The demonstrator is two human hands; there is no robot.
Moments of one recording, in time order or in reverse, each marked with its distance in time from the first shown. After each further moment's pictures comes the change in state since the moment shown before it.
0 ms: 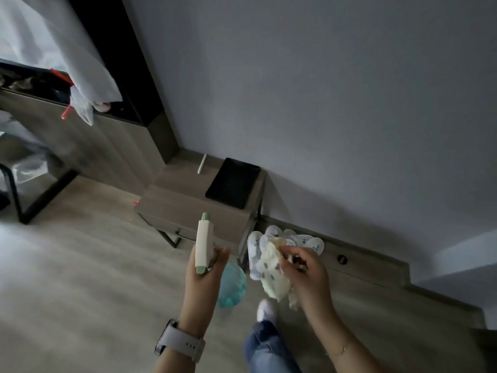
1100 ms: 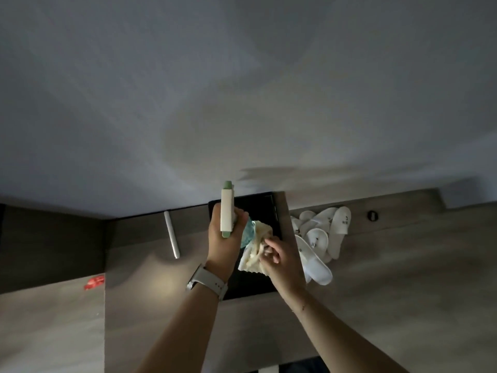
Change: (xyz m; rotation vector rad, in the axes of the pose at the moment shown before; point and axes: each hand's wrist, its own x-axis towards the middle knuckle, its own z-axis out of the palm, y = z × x) left_hand 0.568 -0.121 0.127 0.229 -0.586 -0.018; right_hand 0.426 0.181 0.279 -0.020 0.290 0.528
